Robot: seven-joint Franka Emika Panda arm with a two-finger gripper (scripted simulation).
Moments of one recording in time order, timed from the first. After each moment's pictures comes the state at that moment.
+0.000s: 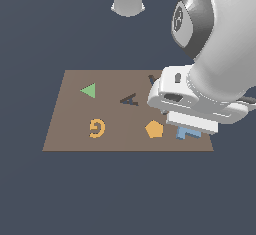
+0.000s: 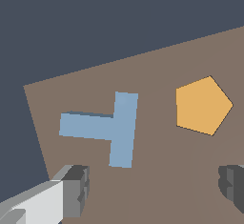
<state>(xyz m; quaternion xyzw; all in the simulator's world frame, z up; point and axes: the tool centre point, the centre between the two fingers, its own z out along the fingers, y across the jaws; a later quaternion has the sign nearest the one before) 0.061 0.148 0.071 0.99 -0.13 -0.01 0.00</state>
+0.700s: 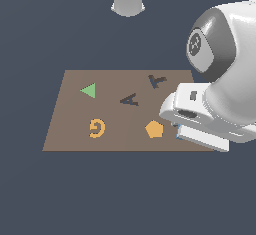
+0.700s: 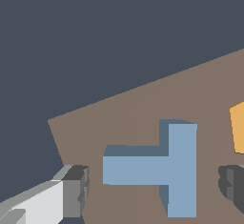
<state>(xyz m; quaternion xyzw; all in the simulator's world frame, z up) 0.093 0.178 0.051 0.98 -0.17 0.00 0.00</state>
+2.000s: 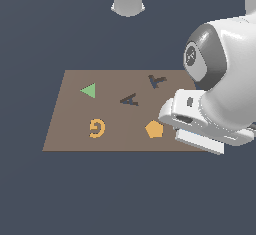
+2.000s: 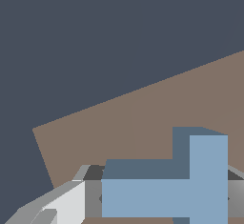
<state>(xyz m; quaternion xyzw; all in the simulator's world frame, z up) 0.095 0.180 0.031 0.98 -0.18 0.00 0.00</state>
